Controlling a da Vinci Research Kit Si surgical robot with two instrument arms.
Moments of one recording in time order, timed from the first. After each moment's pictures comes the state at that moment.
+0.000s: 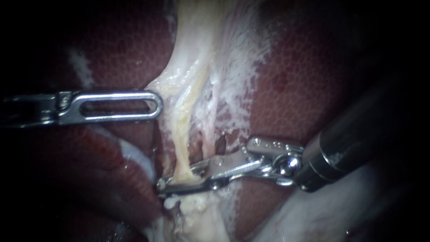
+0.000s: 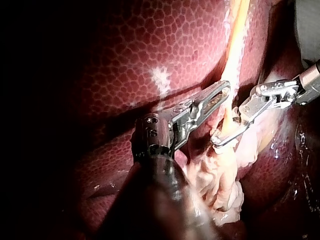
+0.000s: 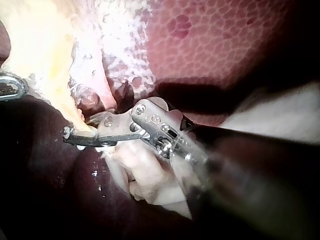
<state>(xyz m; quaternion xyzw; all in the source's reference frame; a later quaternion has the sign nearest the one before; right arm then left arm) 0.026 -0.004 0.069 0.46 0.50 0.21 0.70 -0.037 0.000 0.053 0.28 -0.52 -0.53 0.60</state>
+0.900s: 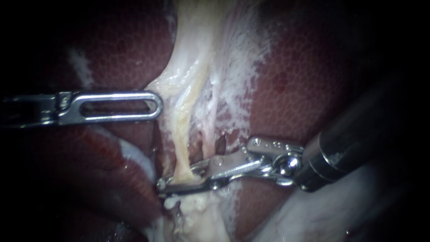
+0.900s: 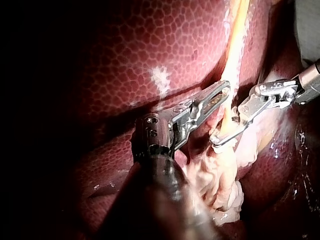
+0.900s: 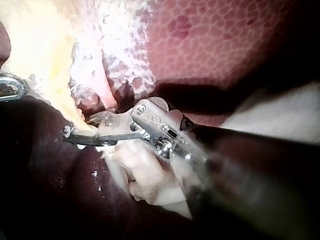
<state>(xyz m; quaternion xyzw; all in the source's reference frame) 0.026 -0.004 0.069 0.46 0.50 0.21 0.70 -0.037 0.000 0.053 0.28 -0.52 -0.53 0.60</state>
